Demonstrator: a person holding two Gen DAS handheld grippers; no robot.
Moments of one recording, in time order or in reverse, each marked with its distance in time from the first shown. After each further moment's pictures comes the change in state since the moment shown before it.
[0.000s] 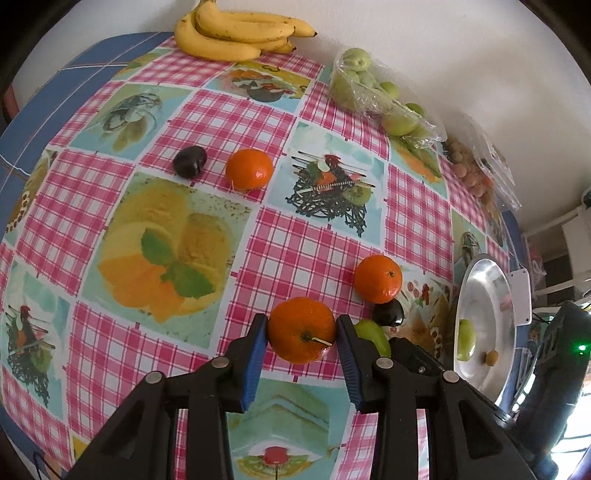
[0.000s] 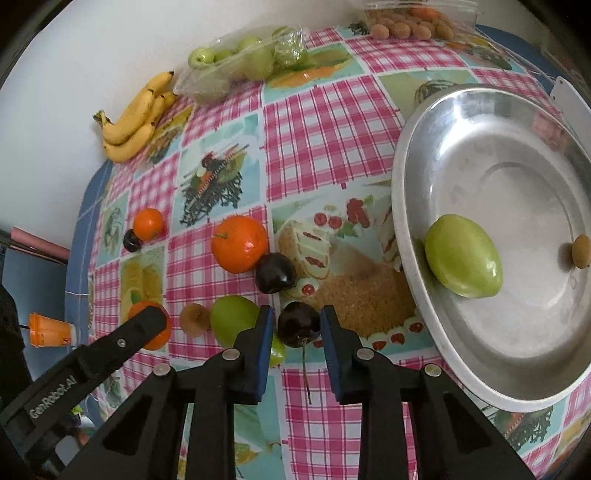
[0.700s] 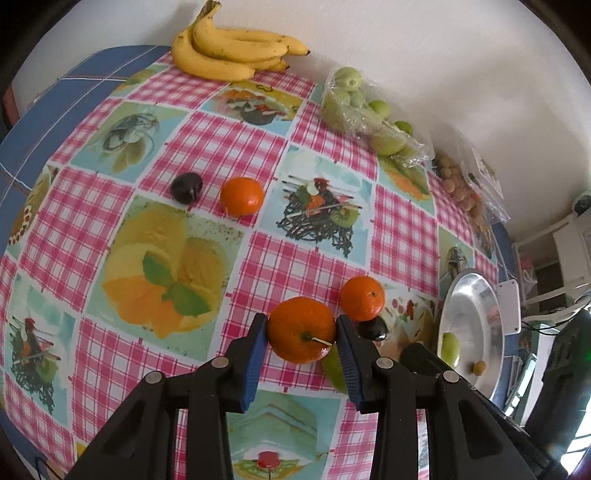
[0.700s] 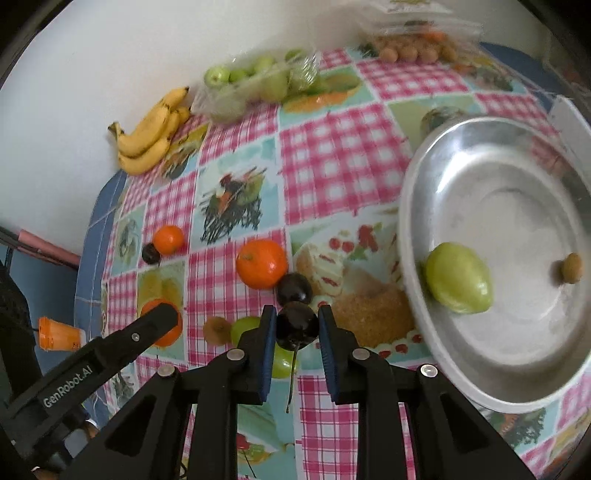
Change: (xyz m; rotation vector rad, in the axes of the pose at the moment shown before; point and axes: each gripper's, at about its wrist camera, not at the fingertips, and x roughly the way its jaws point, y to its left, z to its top) left arm -0.018 -0.004 0.008 -0.005 -0.052 -0.034; right arm -0.034 0.005 0.007 0.010 -0.071 0.023
